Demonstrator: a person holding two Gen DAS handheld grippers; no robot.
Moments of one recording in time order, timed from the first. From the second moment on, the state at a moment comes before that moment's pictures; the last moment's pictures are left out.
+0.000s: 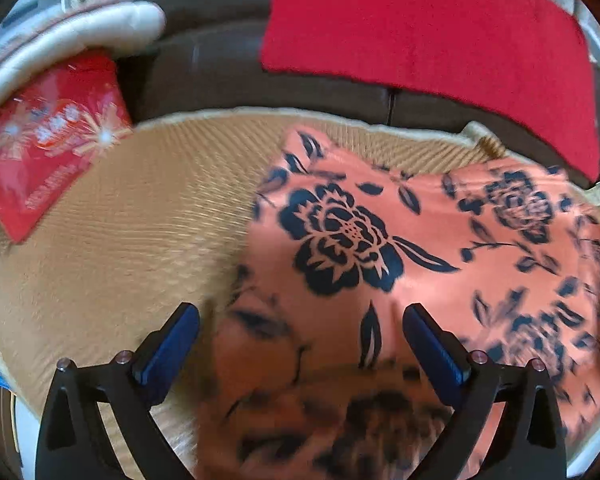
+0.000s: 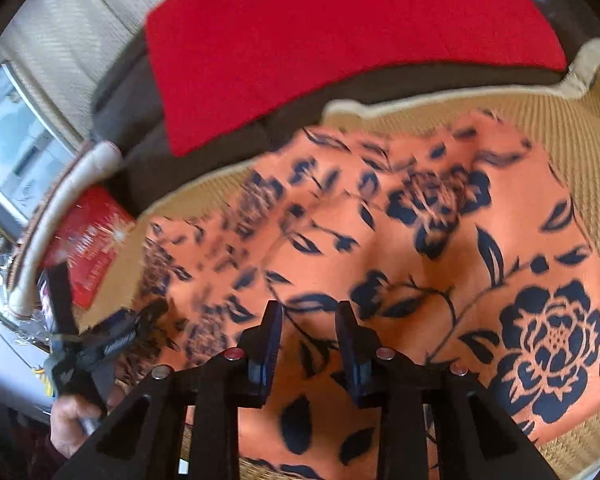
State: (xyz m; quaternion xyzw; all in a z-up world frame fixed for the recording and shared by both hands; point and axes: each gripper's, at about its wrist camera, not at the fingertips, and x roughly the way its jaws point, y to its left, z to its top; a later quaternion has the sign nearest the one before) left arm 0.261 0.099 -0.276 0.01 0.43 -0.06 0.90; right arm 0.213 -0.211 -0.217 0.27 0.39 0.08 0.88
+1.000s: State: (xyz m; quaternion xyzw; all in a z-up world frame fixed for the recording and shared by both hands) left arm 0.188 0.160 -0.303 -0.29 0.47 -0.09 0.83; right arm 0.234 -0.177 -0.234 0.27 0.44 0.13 0.85
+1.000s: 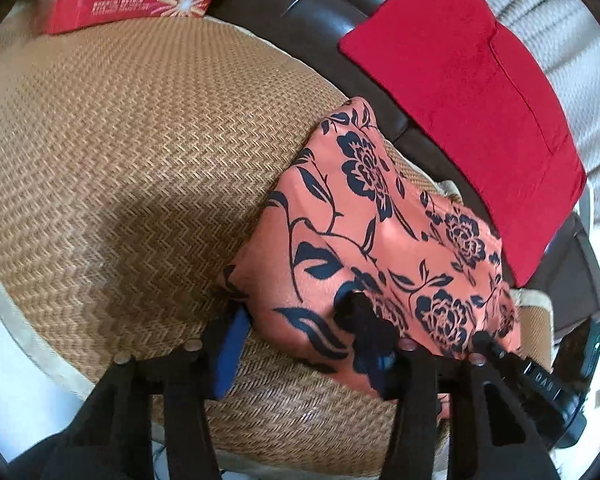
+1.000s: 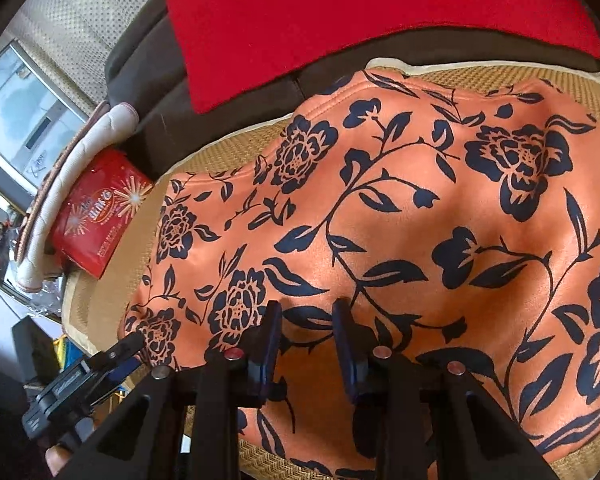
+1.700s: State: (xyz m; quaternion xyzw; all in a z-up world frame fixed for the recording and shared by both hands) left arm 0.203 0.097 -0.258 -0.20 0.37 -0.15 0.90; right arm 0.231 -0.216 -0.244 0.35 0.46 0.21 0.79
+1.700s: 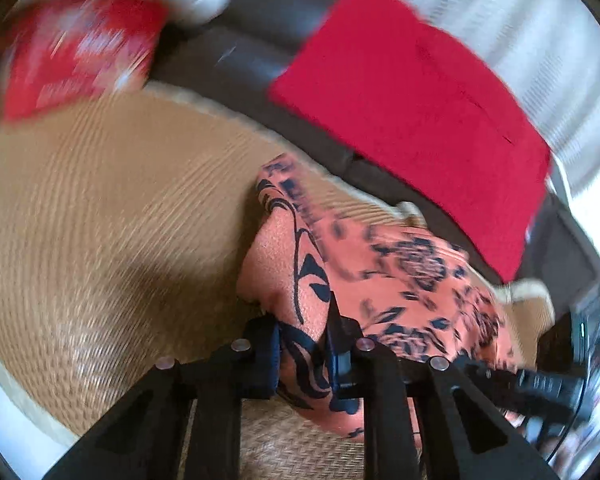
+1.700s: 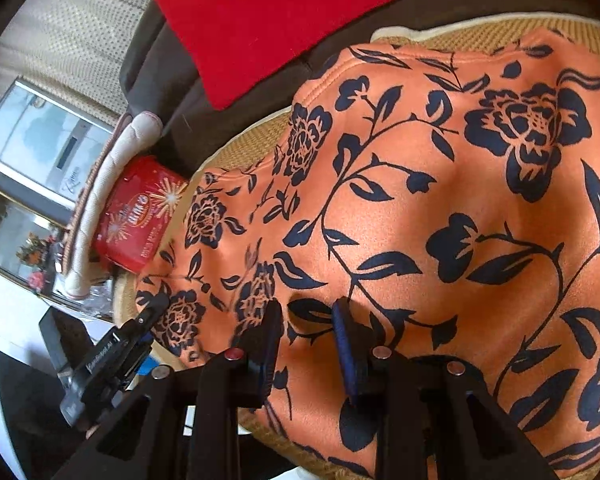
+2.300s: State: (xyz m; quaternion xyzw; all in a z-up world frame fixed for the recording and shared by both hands) left arm 0.144 -0.079 -0.263 0.15 0.29 -0.25 0.91; right arm 0.257 -0.281 -0.232 0.48 0.40 0.29 0.73
